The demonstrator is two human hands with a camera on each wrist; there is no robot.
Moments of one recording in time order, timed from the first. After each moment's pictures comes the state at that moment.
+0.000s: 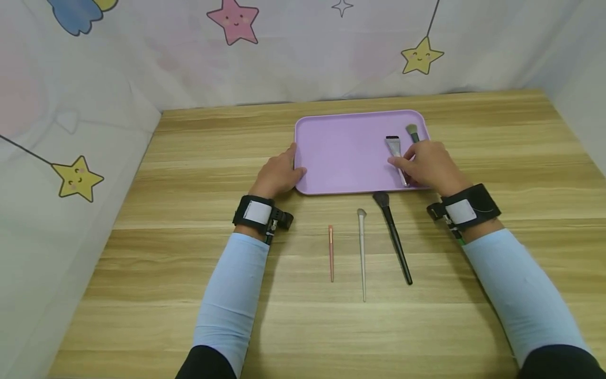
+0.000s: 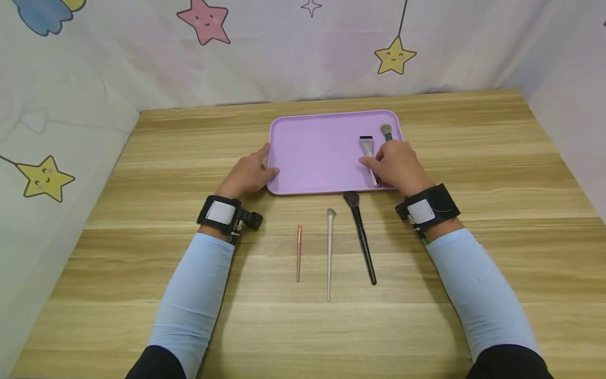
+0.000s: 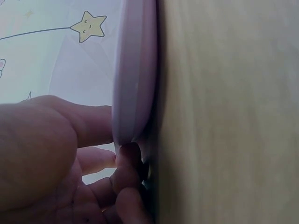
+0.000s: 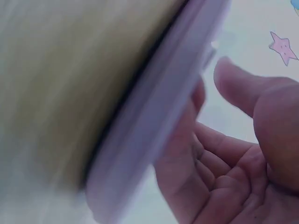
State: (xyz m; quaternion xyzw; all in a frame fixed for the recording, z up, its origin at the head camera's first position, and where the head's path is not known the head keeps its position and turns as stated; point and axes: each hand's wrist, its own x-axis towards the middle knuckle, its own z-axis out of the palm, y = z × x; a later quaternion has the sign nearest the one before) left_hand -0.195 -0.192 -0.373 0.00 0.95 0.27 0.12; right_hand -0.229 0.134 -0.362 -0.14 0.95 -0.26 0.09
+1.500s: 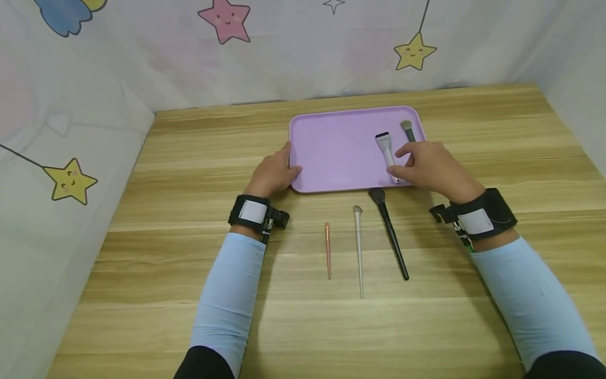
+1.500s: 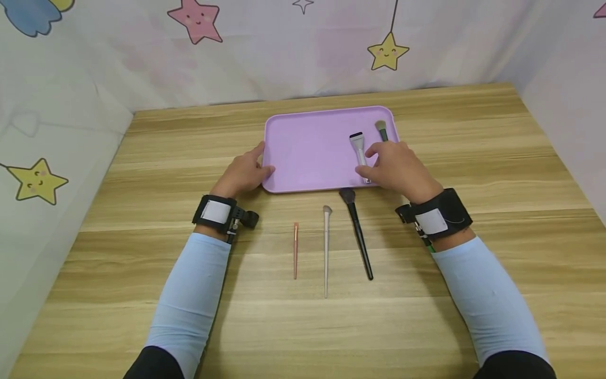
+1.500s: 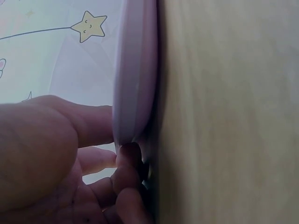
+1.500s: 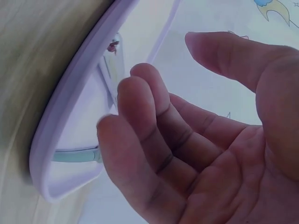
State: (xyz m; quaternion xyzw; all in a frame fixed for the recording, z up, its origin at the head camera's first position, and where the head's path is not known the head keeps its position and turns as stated) left_hand -0.195 -0.191 -0.372 0.00 0.95 0.27 0.12; right_hand -0.203 0.137 -0.336 -0.18 0.95 -0.25 0.10
